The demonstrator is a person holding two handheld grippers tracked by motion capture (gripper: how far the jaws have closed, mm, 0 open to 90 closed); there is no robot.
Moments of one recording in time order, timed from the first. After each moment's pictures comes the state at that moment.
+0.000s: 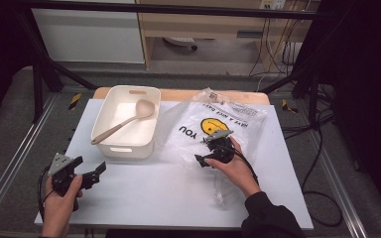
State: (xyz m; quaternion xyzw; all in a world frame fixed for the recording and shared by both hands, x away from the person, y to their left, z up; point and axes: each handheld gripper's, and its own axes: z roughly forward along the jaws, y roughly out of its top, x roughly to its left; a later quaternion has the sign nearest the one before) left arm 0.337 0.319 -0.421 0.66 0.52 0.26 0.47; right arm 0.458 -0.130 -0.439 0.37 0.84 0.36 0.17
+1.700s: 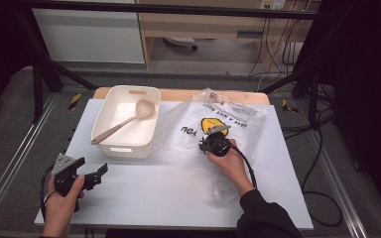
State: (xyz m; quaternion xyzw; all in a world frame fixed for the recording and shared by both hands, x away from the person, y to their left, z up) left arm 0.338 0.317 -0.425 0.67 0.52 0.25 0.46; right arm 0.484 -0.127 -0.452 0.40 0.83 0.36 0.16
